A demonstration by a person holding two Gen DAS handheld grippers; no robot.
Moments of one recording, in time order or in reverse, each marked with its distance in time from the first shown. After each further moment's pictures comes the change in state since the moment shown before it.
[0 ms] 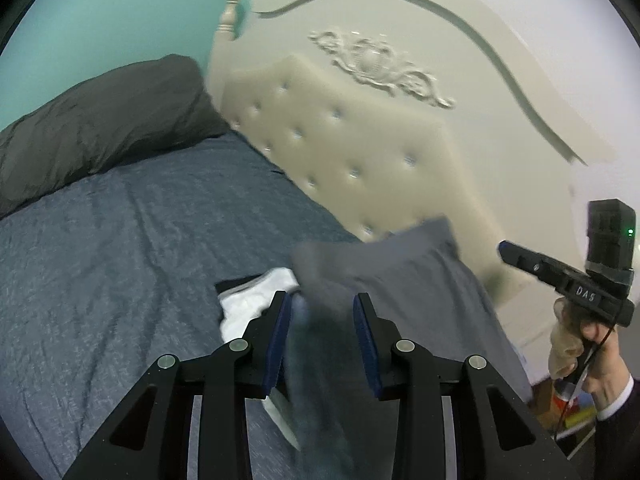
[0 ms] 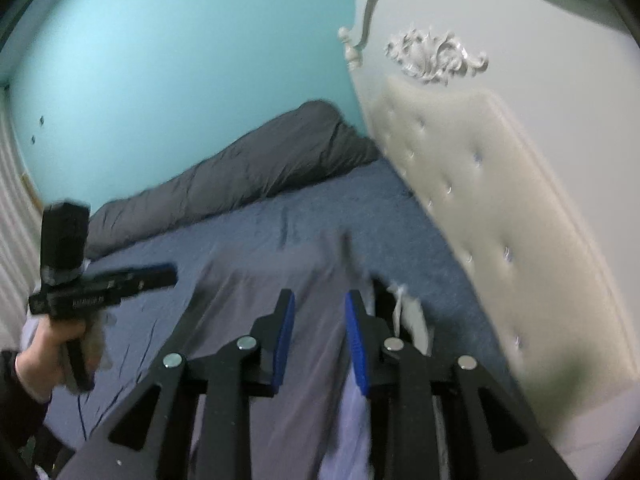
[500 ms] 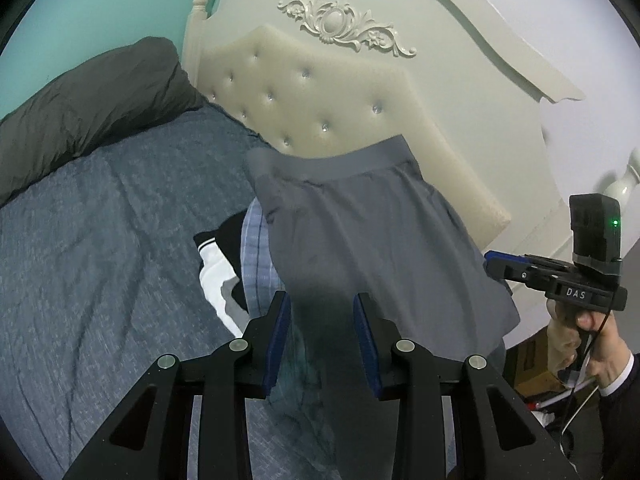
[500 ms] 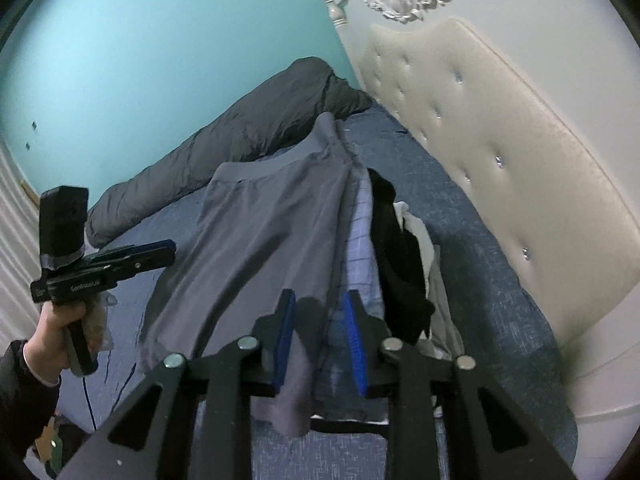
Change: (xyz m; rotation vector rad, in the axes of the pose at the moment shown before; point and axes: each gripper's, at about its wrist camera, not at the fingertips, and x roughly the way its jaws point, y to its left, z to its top) left arm -0.009 -0.017 -0.049 0.042 0.092 -0.033; right arm -0.013 -0.001 -0.057 0.075 0.118 0.028
